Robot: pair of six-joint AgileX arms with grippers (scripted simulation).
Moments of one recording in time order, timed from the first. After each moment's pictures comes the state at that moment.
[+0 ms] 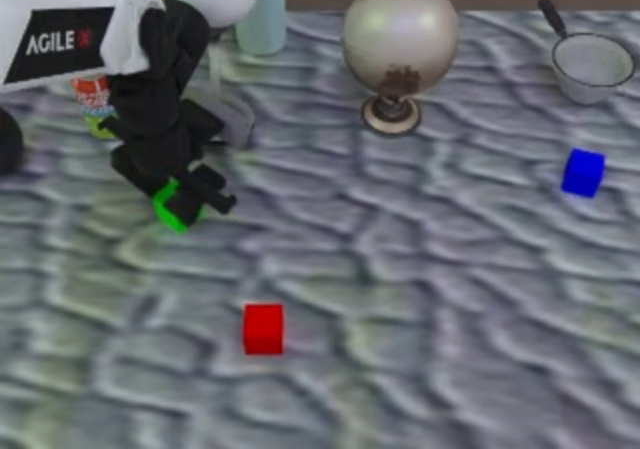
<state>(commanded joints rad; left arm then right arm) -0.29 2.31 1.68 -0.93 0.00 0.45 0.01 0.00 0.00 0.00 0.00 0.00</state>
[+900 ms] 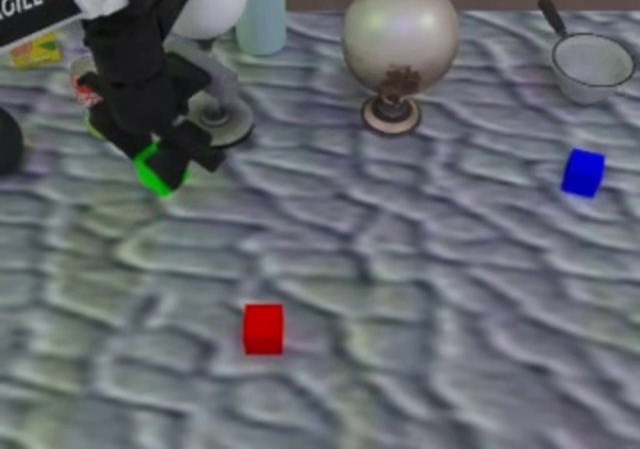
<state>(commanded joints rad) -0.28 2.23 1.83 -1.16 0.01 0.44 0.01 0.00 0.00 0.00 0.00 0.00</state>
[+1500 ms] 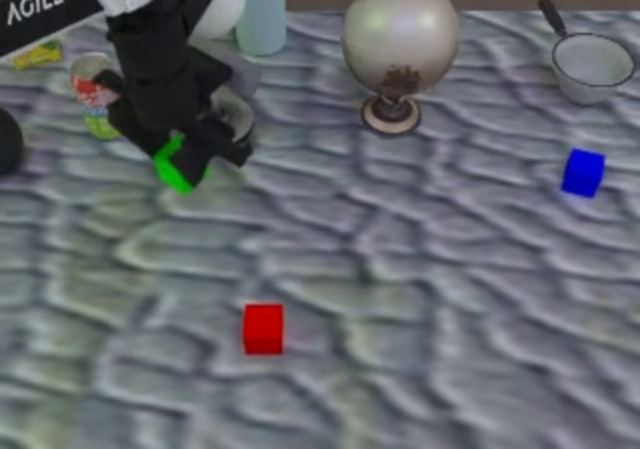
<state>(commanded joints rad) -0.34 2.22 1.84 -1.18 0.01 0.33 0.01 0.00 0.00 0.00 0.00 0.00</state>
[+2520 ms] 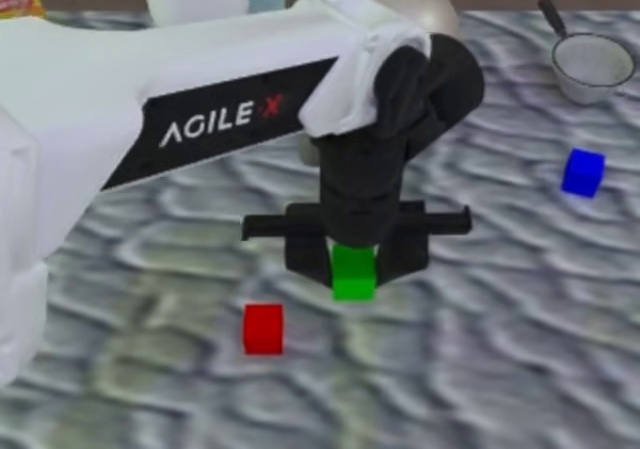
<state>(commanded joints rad) -0.84 2.09 1.71 -1.18 -0.01 -0.82 0.01 0.00 0.00 0.00 0.00 0.00</state>
